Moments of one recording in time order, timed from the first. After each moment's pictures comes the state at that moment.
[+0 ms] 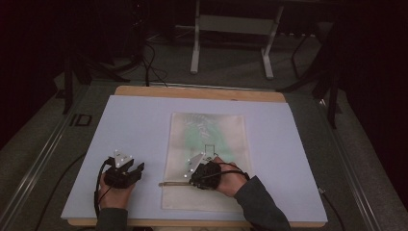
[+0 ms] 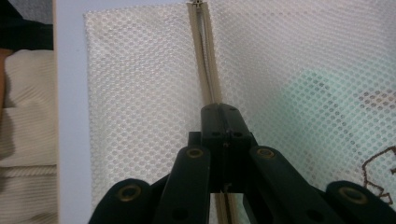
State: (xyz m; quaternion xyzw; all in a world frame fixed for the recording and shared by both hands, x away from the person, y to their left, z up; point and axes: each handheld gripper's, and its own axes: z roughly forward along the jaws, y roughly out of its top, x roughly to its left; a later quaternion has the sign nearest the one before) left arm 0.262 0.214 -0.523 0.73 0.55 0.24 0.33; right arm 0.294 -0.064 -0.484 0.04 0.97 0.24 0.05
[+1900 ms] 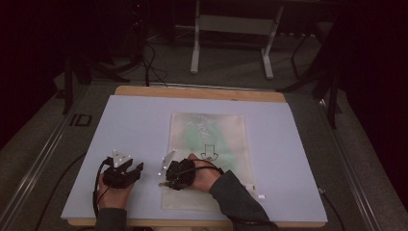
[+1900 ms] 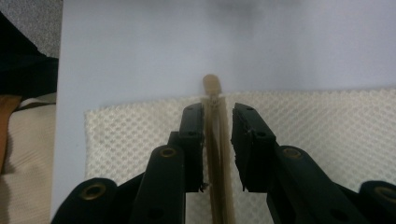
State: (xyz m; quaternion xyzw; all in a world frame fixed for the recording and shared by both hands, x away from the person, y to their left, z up) left arm 0.261 0.217 -0.523 0.73 0.55 0.24 0.33; right arm 0.302 0.006 -0.492 0.01 0.97 0.24 0.02
